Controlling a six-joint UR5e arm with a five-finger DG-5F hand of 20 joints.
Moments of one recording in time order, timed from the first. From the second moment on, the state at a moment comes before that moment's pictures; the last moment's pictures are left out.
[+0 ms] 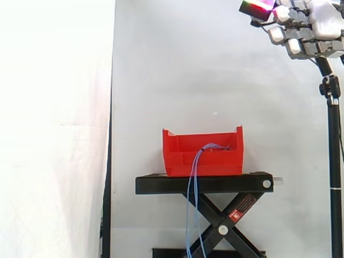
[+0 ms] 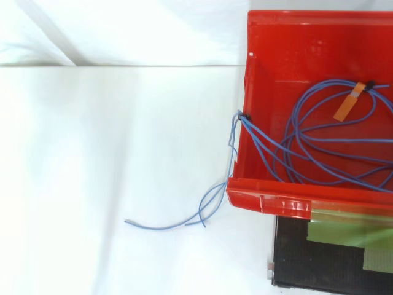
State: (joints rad) arm 0.15 -1.74 -1.44 -3.11 -1.68 0.08
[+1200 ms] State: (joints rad) arm 0.16 -1.80 -1.44 -3.01 -1.67 0.08
